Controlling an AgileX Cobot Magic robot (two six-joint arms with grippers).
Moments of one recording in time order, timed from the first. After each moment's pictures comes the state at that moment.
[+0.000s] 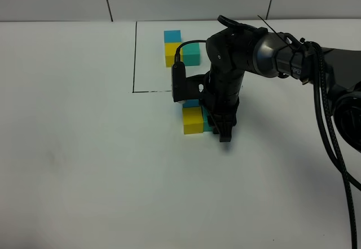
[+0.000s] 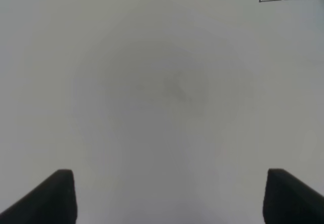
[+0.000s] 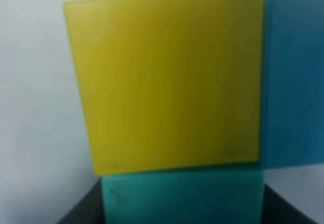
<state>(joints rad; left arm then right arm) 0.01 0.06 -0.51 -0.08 1.06 0.08 0.54 2.28 -1.65 -0.02 0.92 -1.06</state>
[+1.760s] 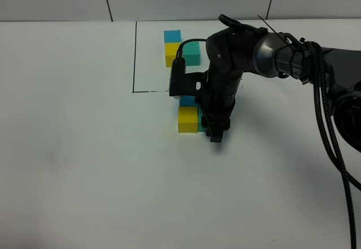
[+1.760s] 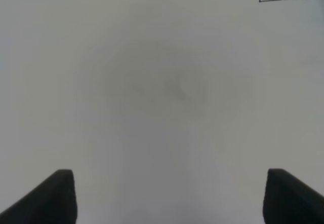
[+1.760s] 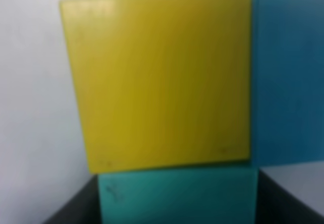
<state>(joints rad) 0.01 0.06 -0.51 -0.08 1.06 0.08 0.54 2.28 -1.65 0.04 0.89 -0.98</state>
